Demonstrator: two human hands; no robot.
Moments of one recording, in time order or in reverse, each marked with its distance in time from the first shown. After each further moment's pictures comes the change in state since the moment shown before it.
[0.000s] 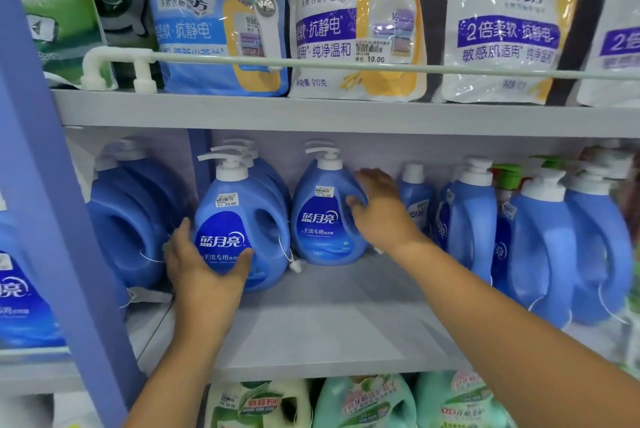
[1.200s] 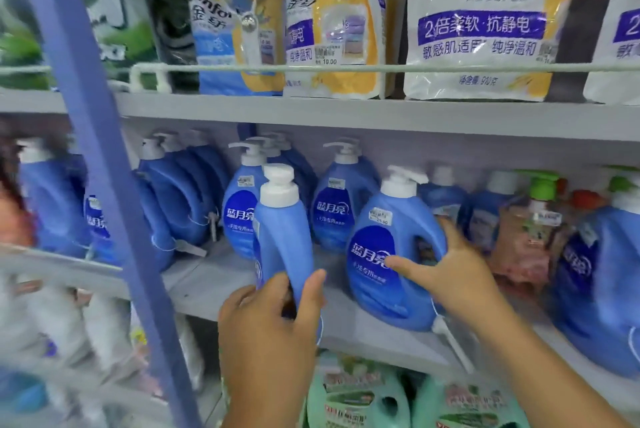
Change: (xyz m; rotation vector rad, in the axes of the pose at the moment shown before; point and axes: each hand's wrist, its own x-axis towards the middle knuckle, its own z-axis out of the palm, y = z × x) left_hand -0.173 0.117 0.019 0.367 0.123 0.100; right_hand -0.089 0.076 -0.077 0.400 -0.195 0.105
